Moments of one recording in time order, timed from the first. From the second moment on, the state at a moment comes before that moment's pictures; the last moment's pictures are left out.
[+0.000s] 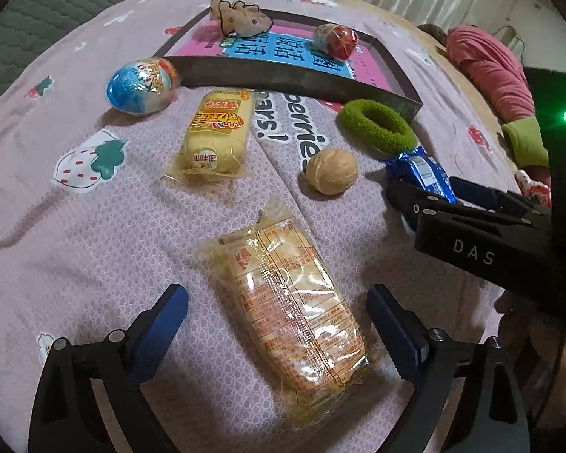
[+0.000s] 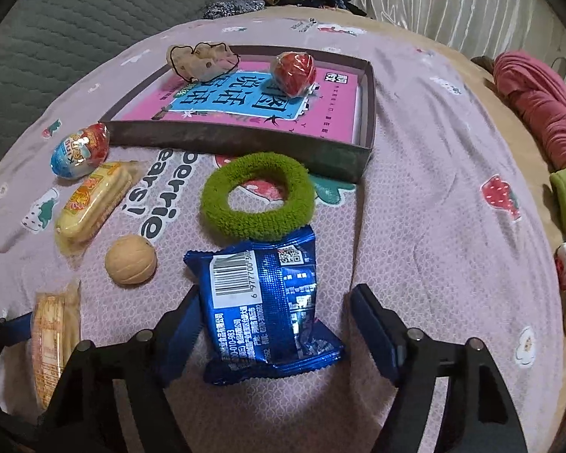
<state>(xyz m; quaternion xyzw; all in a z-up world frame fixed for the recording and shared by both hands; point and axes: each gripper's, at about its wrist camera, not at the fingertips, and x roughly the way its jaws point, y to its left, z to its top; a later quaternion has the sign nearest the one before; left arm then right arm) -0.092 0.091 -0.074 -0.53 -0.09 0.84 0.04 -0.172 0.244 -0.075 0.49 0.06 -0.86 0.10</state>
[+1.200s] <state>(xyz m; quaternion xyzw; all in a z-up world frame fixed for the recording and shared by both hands) -0.076 0.048 -0.048 -0.49 -0.03 0.87 0.08 -0.112 0.223 -0.037 0.46 -0.02 -0.88 0.12</state>
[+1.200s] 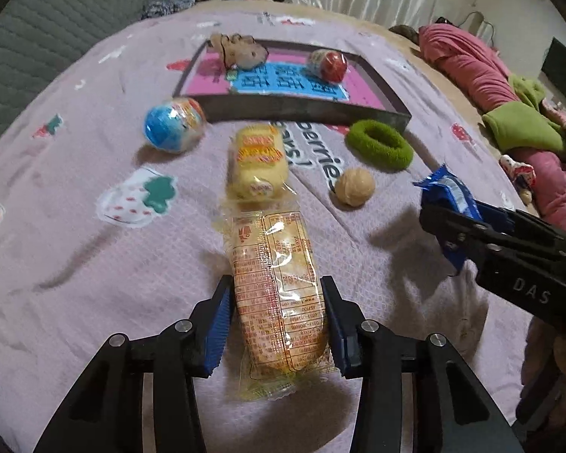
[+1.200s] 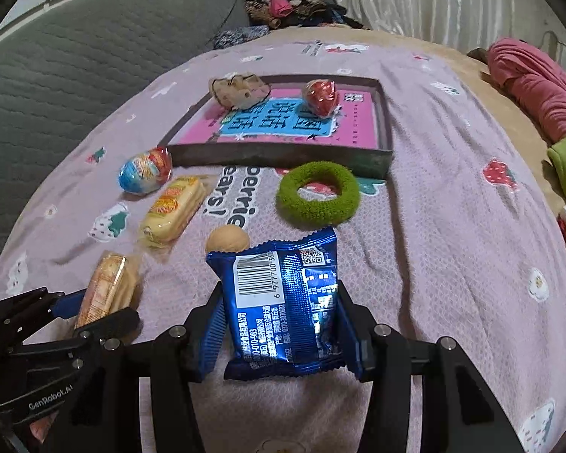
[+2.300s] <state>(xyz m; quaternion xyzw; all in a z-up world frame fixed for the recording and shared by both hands) -0.045 0.029 0.007 -0.43 -0.03 0.90 0.07 -0.054 0.209 0.017 0.41 -0.03 -0.91 0.10</state>
